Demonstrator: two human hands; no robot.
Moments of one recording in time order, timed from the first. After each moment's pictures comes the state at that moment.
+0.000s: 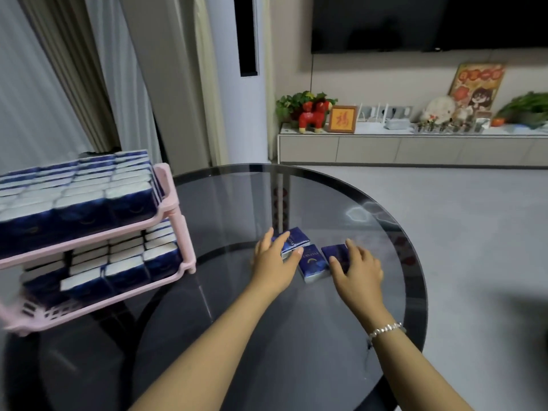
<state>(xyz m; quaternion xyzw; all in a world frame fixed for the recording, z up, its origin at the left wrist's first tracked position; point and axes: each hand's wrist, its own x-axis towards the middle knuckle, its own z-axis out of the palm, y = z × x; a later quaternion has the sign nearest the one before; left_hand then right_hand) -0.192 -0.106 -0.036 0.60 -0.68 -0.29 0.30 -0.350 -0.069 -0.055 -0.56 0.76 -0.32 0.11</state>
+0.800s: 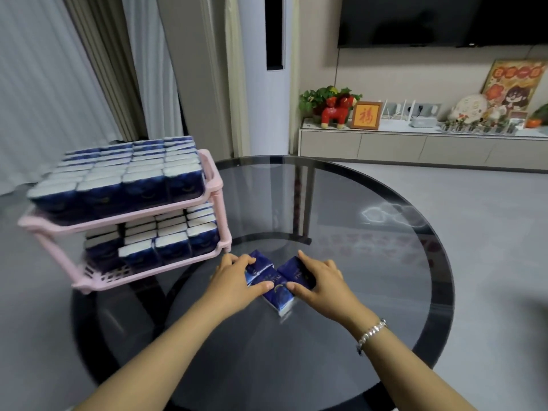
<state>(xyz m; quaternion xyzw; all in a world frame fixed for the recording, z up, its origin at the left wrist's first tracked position) -0.066 -0.038 -0.032 0.68 -0.67 -0.24 0.17 -0.261 -0.033 -0.045 -0.74 0.59 -0.23 0.23</state>
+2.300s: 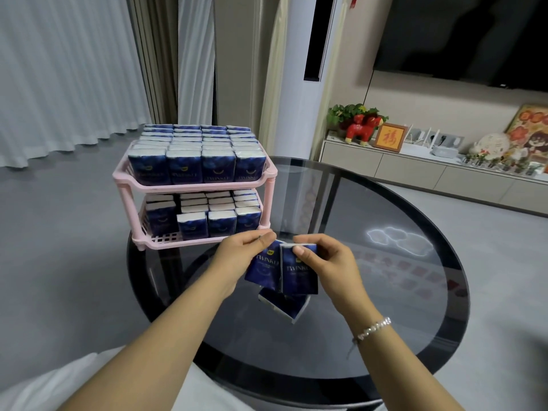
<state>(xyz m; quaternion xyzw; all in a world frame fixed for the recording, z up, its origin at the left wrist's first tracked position) -0.019 0.003 0.001 0.52 -0.42 -0.54 0.51 -0.190 0.014 0.011 -0.59 0.44 -0.50 0.45</state>
